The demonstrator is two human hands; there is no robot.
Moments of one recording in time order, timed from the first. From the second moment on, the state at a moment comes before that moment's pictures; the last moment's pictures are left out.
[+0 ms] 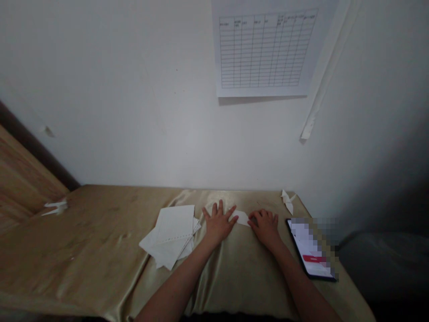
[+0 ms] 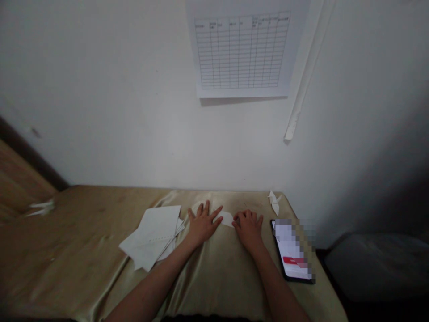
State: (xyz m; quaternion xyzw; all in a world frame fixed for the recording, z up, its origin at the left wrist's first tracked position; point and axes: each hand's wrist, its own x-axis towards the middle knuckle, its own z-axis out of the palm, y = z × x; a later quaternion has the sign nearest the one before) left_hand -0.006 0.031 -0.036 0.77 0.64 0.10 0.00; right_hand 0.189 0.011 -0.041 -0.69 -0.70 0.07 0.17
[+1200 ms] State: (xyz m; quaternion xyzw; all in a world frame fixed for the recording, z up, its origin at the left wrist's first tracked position) left_hand -0.003 0.013 -0.026 0.78 0.61 0.12 0.01; right_hand 0.193 0.012 -0.041 -0.68 -0.70 0.08 0.19
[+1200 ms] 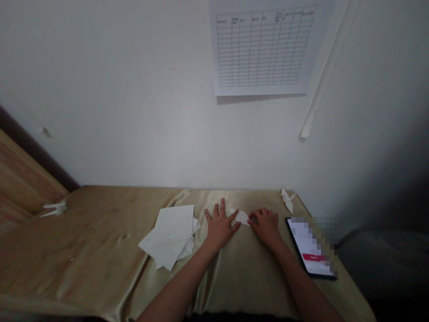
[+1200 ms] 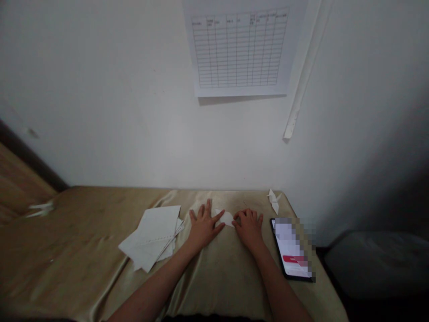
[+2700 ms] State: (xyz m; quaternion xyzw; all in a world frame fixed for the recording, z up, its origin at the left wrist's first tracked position) left_hand -0.003 0.013 -0.031 0.85 0.52 0.14 -0.03; right_hand 0.192 0.013 -0.044 -0.69 -0.70 0.06 0.18
